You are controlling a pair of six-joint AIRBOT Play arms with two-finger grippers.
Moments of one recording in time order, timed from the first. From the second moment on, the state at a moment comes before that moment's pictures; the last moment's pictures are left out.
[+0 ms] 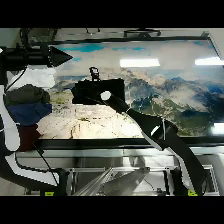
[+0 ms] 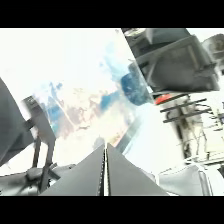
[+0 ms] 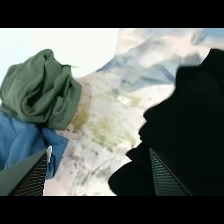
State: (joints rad) left arm 0.17 -1.66 1.85 0.31 -1.56 -1.19; right arm 0.78 -2.19 1.94 -0.22 0.25 0.95
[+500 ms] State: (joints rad) left arm 0.18 -1.65 1.79 0.31 -1.64 -1.17; right arm 0.43 -1.96 1.95 -0.61 0.88 1.23
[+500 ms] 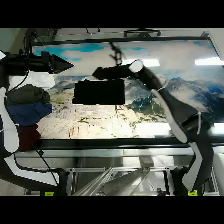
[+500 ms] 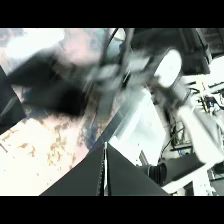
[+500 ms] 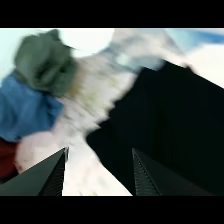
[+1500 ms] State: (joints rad) left arm 0.12 -1.65 1.79 0.31 -1.74 -1.15; right arm 0.20 -2.23 1.94 -0.59 1.17 1.42
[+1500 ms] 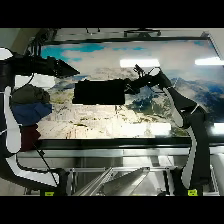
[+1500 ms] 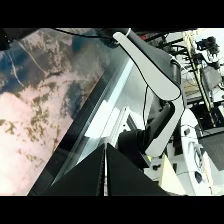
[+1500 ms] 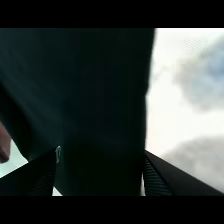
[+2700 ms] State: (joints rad) left arm 0.11 -1.65 1.79 0.31 -1.70 -1.15; right arm -0.61 -1.63 1.74 -1.17 1.15 1.72
